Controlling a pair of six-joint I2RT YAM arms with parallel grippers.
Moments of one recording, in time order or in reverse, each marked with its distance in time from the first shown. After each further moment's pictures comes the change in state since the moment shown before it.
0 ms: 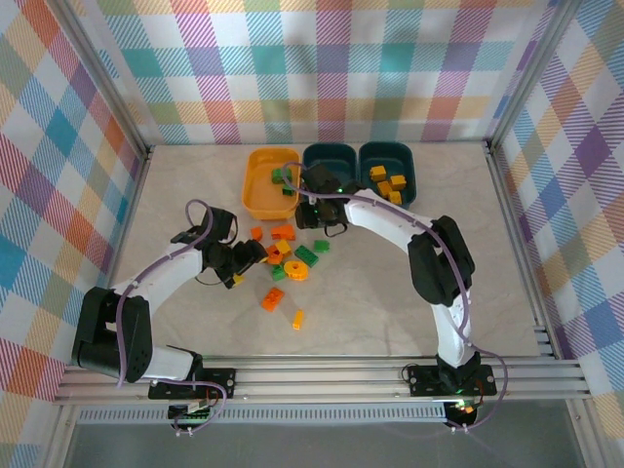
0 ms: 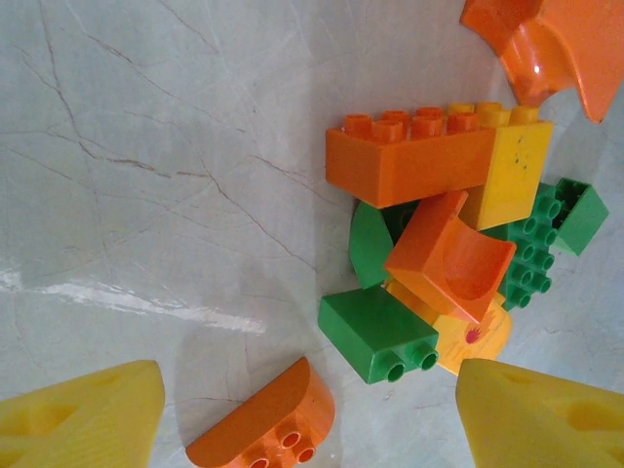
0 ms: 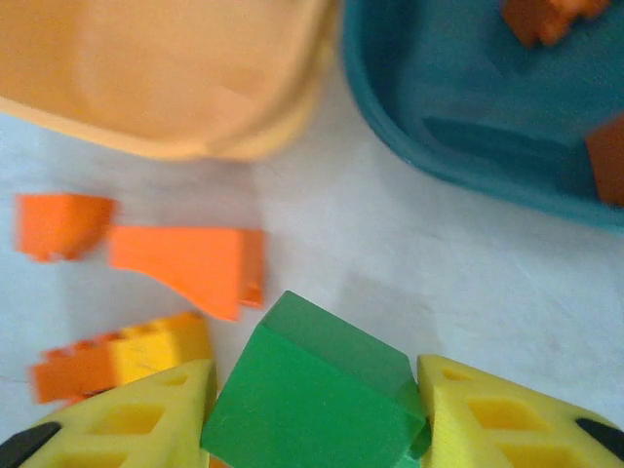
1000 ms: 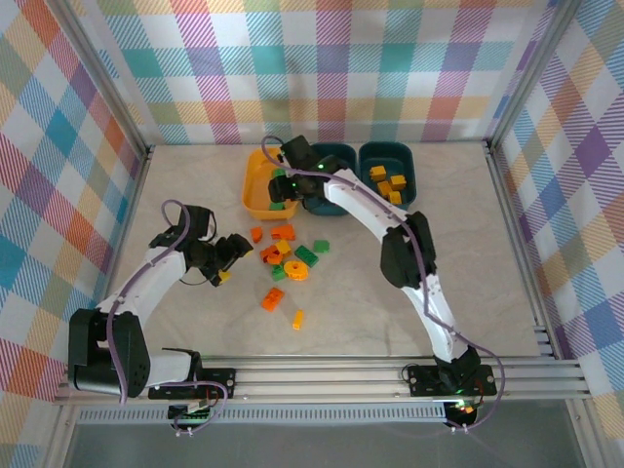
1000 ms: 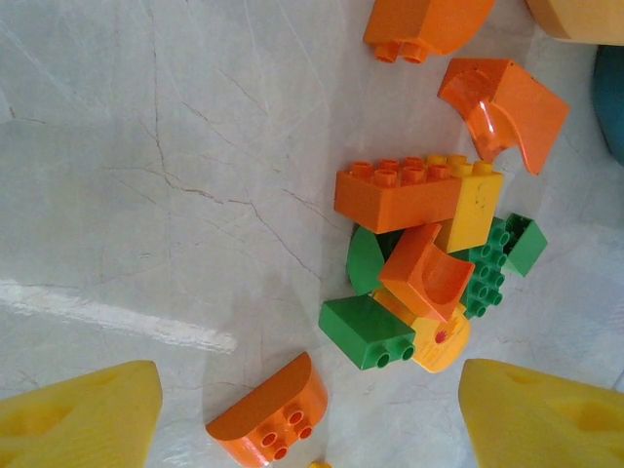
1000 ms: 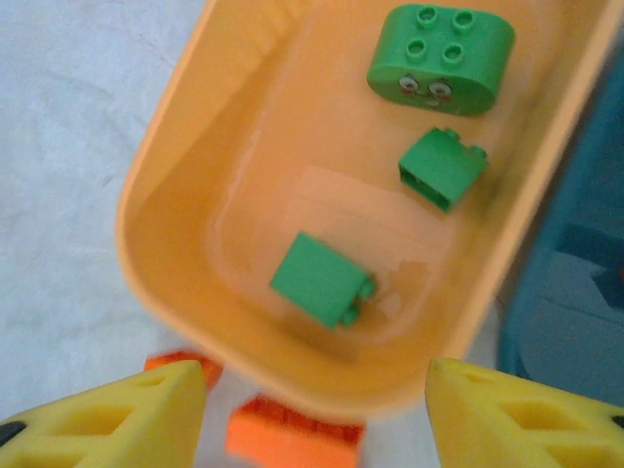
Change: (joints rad) left arm 0.109 -0.086 0.003 -0.059 0.056 0.037; right arm 0.005 0.258 0.485 -0.123 -0.058 -0.091
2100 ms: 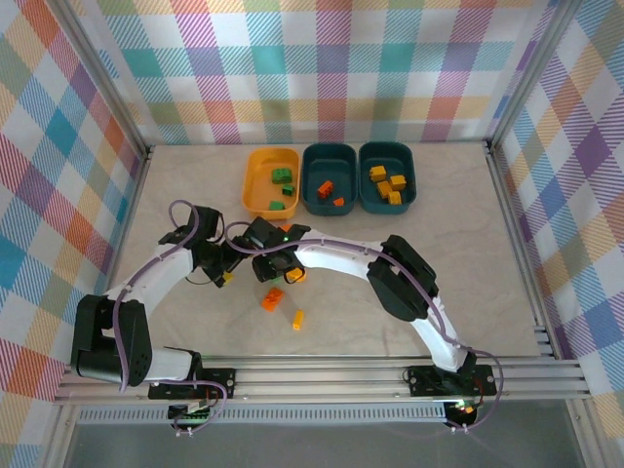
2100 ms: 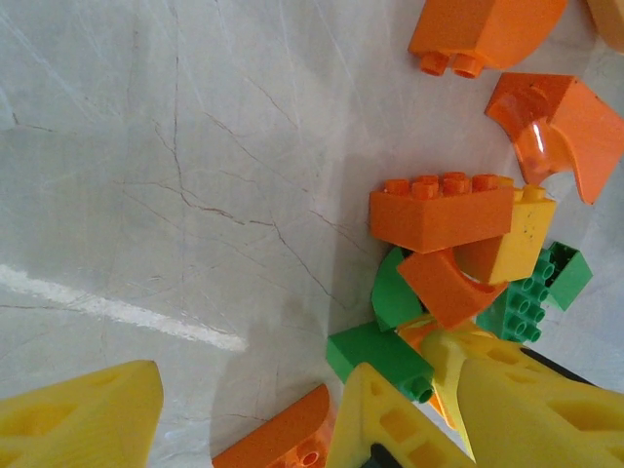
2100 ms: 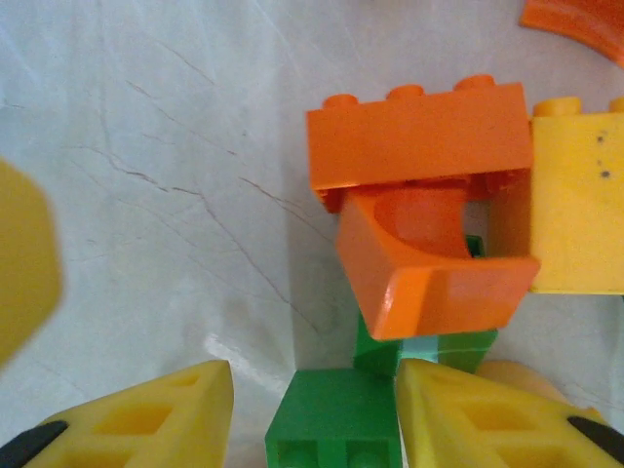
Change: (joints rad) left arm -0.032 0.058 -0.008 0.039 -0.068 -0.056; right arm 0.334 -0.123 -0.472 0.102 0.136 0.127
